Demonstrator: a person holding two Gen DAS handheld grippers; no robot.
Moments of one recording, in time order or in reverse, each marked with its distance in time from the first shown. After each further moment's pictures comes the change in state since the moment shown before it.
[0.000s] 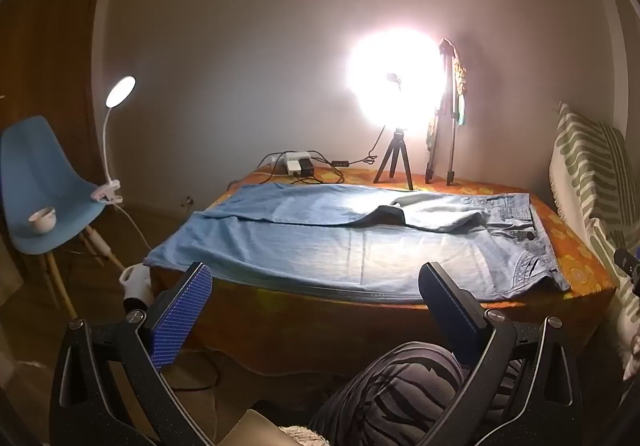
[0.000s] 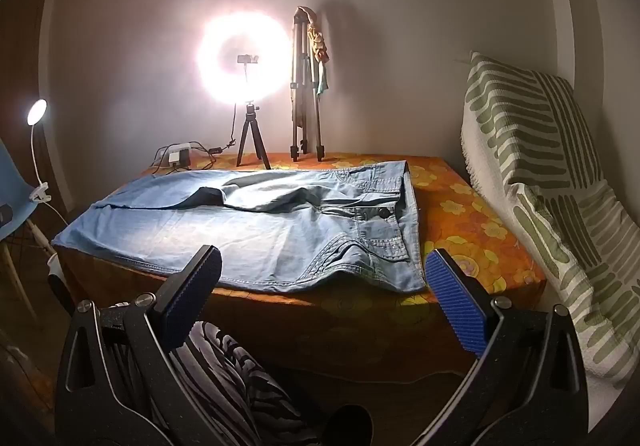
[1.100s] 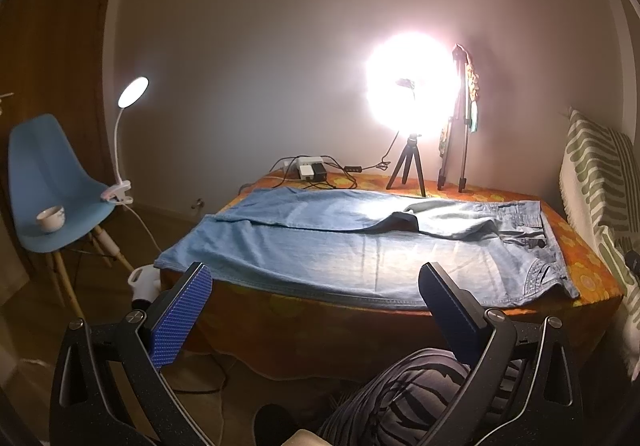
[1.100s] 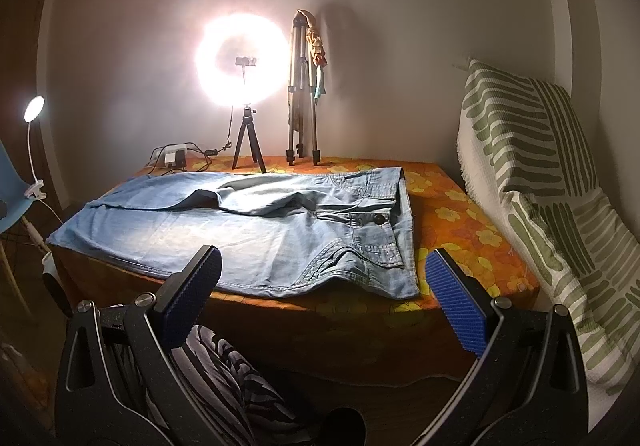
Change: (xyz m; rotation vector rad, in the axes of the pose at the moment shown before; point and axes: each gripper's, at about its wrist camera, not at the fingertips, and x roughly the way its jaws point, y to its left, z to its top) left arm 0.001 0.013 0.002 -0.019 -0.023 0.033; right arm -0.003 0.000 0.006 -0.013 -0.005 -0.016
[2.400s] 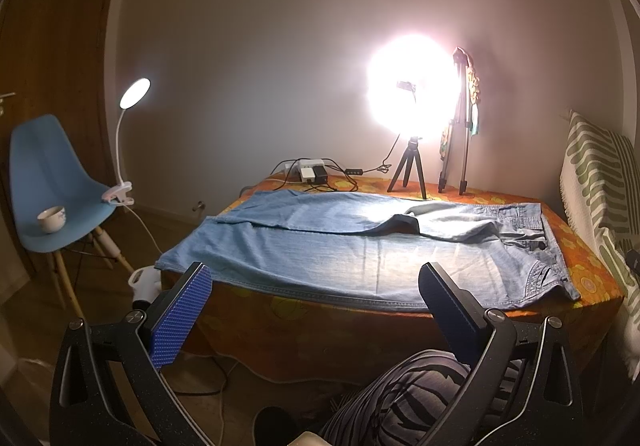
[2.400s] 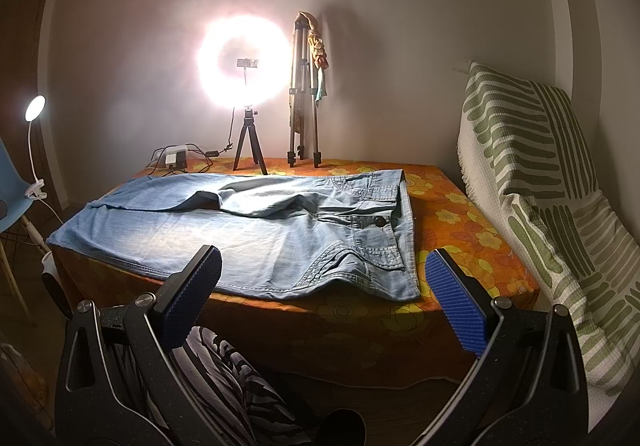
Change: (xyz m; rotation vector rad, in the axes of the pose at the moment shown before) left arm 0.000 0.000 0.001 0.000 -0.005 0.004; right arm 0.000 0.003 0.000 -0.004 -0.002 -0.002
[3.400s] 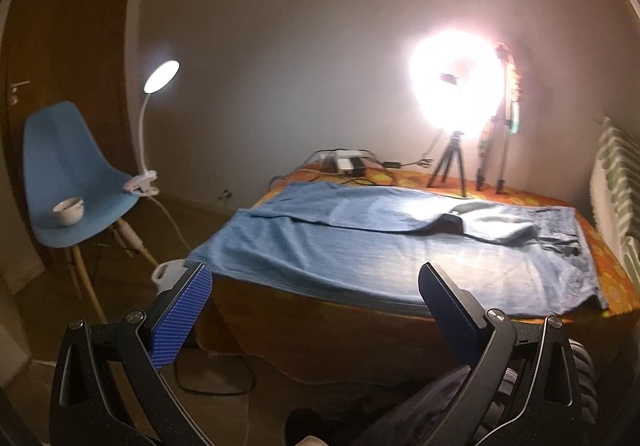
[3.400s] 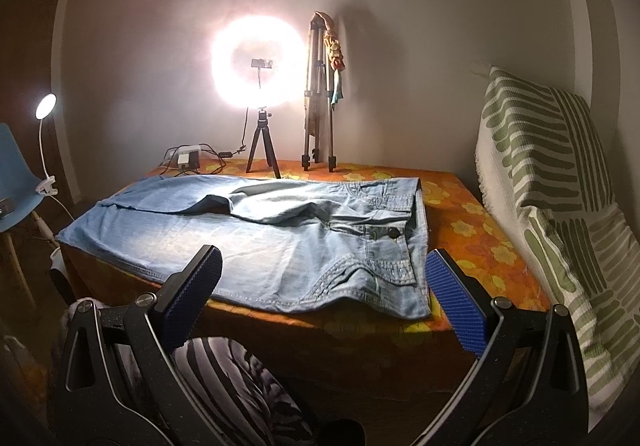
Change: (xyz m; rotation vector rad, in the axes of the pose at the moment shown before) left arm 0.040 0.061 0.013 -0.038 0.051 0.094; right arm 0.017 -0.001 0.023 -0.030 -0.001 0.068
